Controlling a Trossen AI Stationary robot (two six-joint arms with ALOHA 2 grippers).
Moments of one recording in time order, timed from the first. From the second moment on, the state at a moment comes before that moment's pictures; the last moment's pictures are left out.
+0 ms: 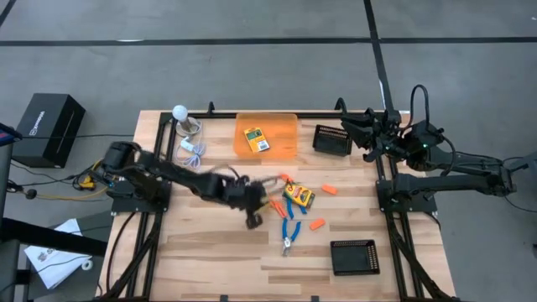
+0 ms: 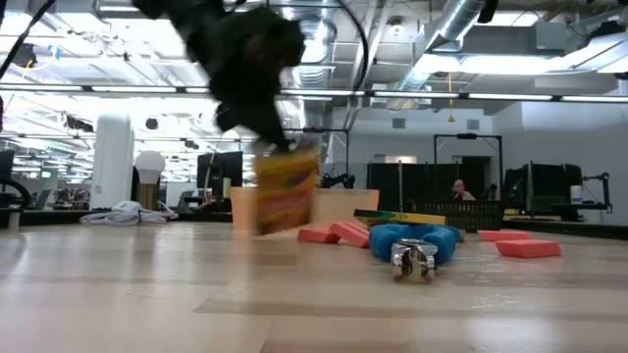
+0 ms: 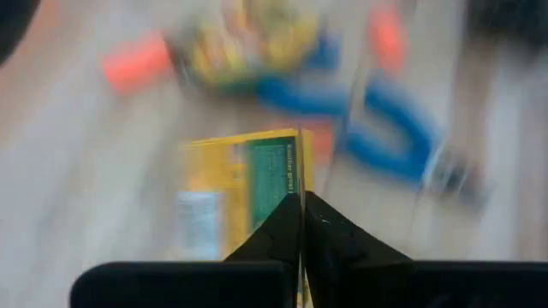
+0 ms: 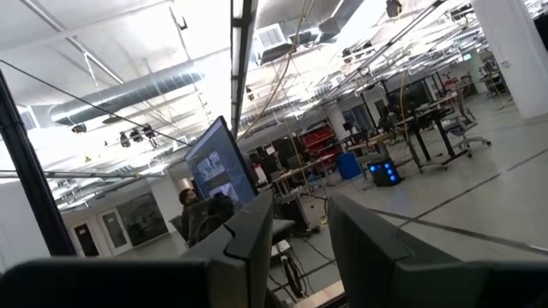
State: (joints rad) left arm -0.18 1.64 1.05 -0.28 -0.21 -0.50; right arm -0.19 0.65 0.65 0.36 0.10 0.39
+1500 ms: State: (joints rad) left arm 0.52 1.71 1.06 0.06 0.17 -0.24; right arm -0.31 0.65 0.65 0.40 0.10 0.36
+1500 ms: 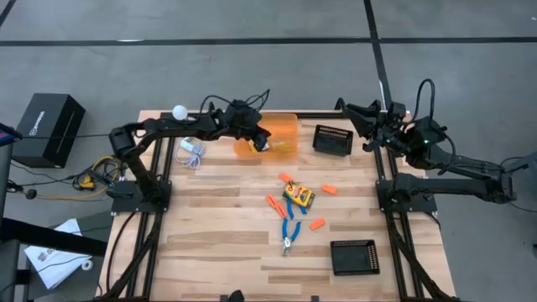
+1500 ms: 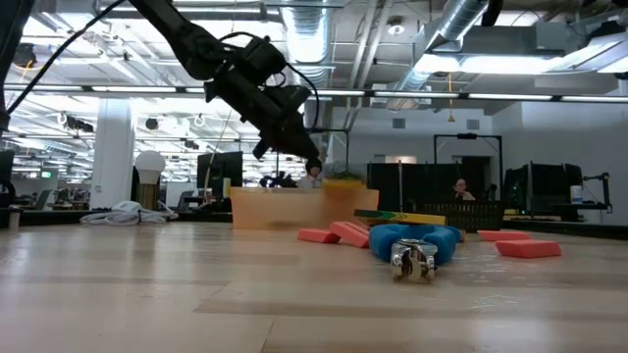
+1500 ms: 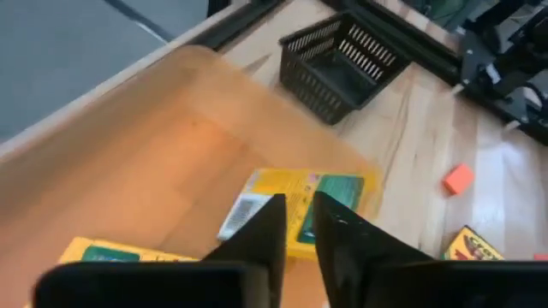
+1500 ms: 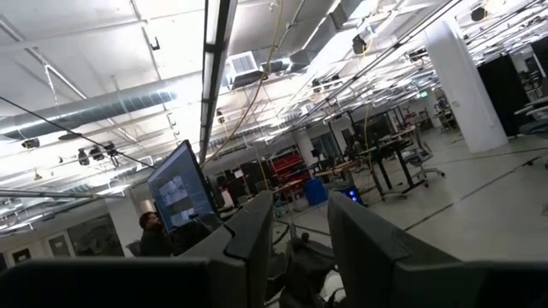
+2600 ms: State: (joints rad) left arm 0.17 1.42 1.06 -0.12 0.17 -0.18; right arm -0.23 0.67 0.65 -0.15 -0.03 0.61
